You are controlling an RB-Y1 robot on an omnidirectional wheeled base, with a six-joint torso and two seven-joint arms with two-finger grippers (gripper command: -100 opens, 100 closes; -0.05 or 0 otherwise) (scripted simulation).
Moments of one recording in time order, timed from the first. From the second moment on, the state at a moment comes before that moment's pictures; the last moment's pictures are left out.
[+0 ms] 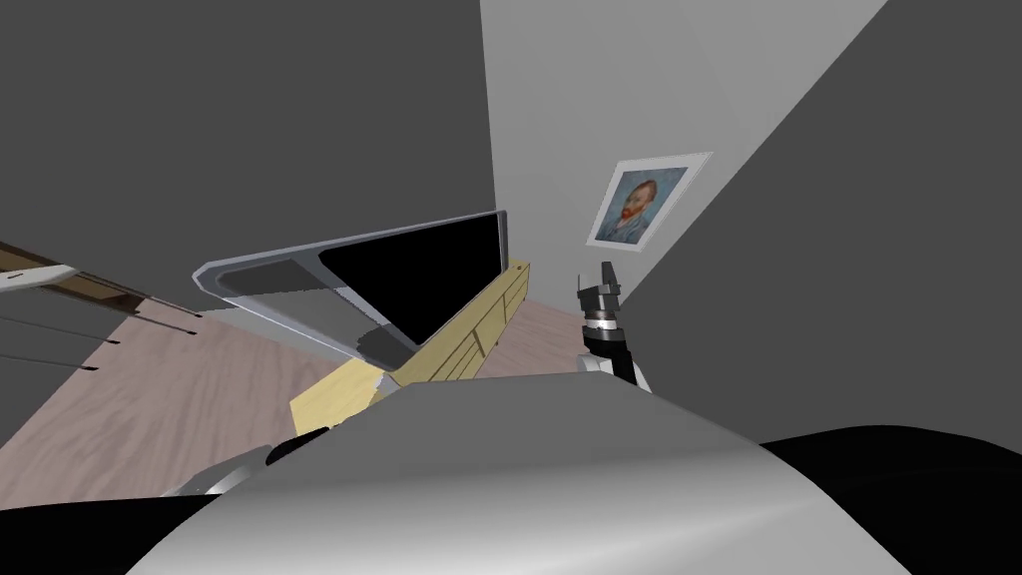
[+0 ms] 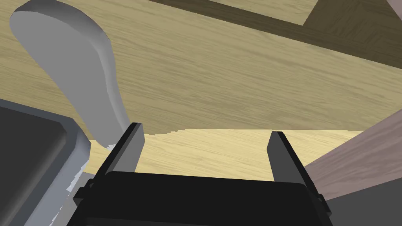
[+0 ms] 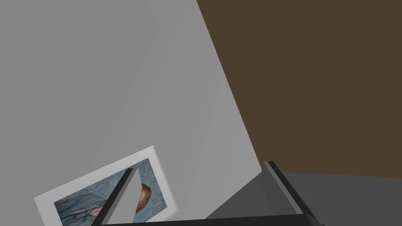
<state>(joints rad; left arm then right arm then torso) 0.36 1.25 -0.83 -1.18 0.67 0.10 0.15 0.51 -0.03 0.06 -2.27 0.03 -0.44 -0.11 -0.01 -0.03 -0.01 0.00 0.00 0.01</state>
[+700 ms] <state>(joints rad) 0.37 1.26 -0.85 -1.26 0.60 0.11 0.18 0.51 -0.03 0.06 -2.27 0.03 -0.44 -0.11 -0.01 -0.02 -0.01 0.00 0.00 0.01</state>
